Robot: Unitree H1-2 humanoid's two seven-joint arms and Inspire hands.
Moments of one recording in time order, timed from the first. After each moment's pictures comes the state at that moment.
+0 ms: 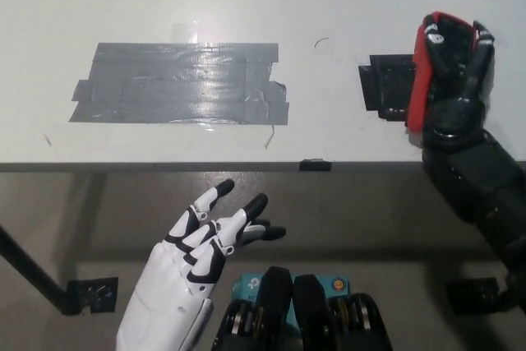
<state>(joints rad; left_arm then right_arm) 0.08 0.04 -0.21 -0.69 0.68 -0.36 -0.09 -1.05 -0.23 0.54 1.11 0.44 0.03 -0.80</state>
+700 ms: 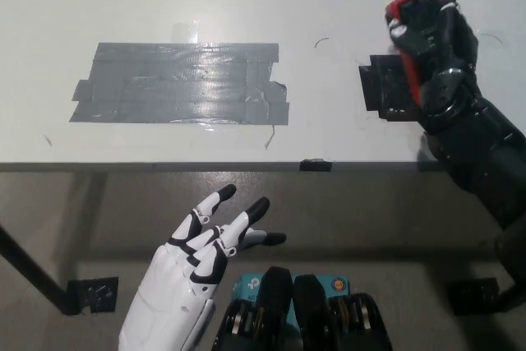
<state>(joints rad) 0.08 0.05 -0.21 -0.66 0.67 -0.37 -0.09 -1.17 -0.22 0.73 1.34 0.24 0.04 -0.51</state>
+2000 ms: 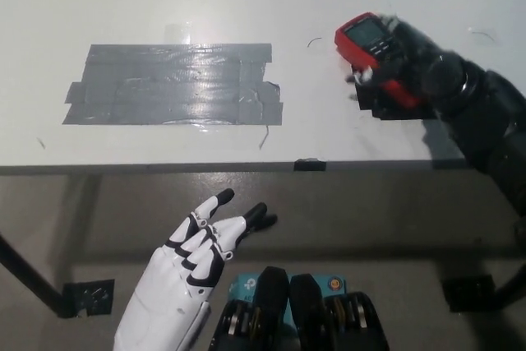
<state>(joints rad) 0.08 0.08 -0.20 -0.65 0.65 -0.39 -0.09 -1.19 -0.28 0.59 1.15 -0.06 0.03 0.03</state>
